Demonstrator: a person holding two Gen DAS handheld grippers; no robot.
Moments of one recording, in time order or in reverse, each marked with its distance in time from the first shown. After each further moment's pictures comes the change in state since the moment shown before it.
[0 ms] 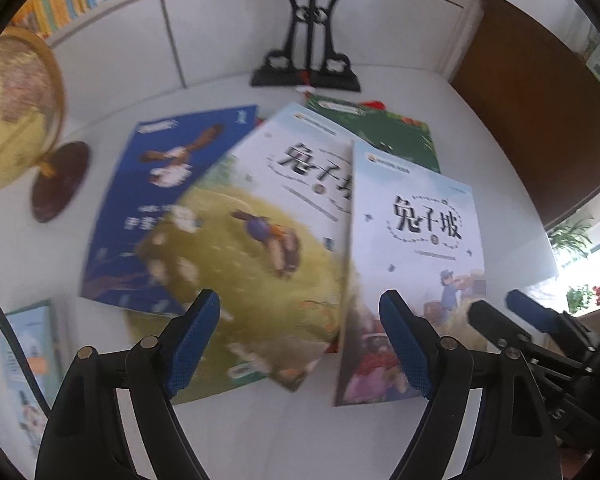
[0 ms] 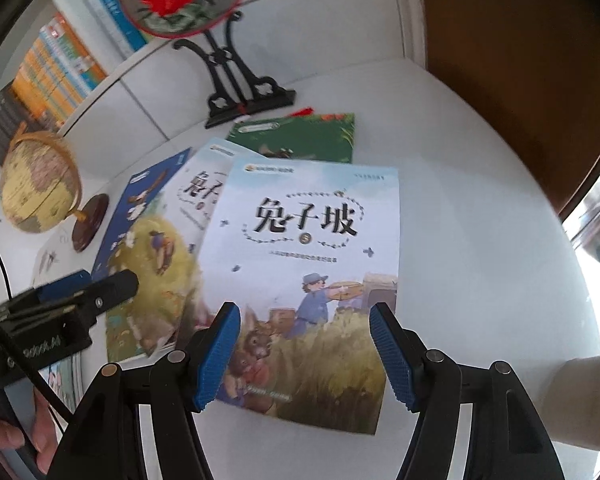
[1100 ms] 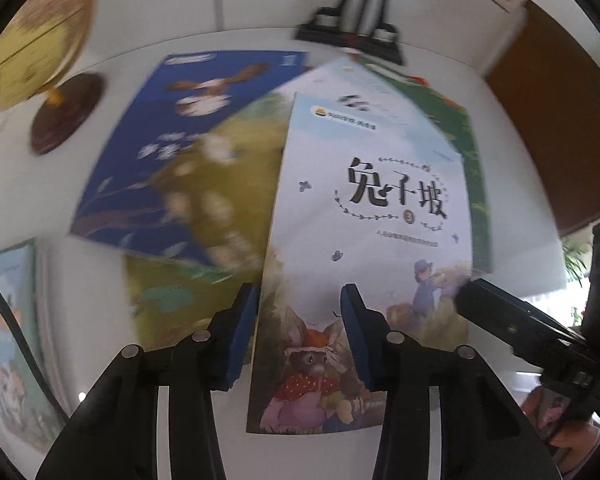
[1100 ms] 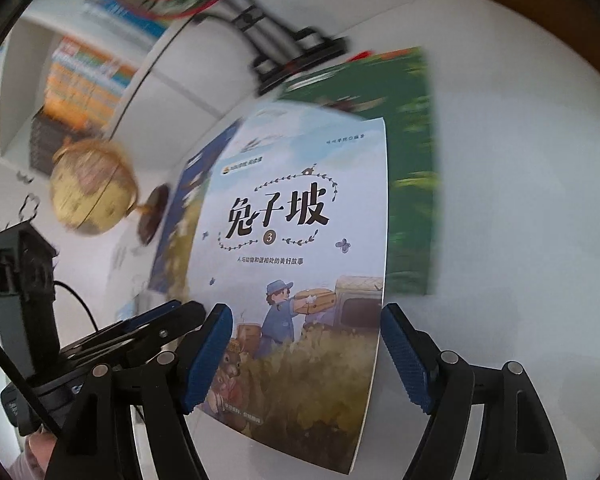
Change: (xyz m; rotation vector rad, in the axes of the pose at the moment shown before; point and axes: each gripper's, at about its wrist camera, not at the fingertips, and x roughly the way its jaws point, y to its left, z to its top) left arm 0.015 0.047 -0.027 -0.151 0.086 -0.003; right arm 0.054 0.005 -0.002 0.054 0.120 0.386
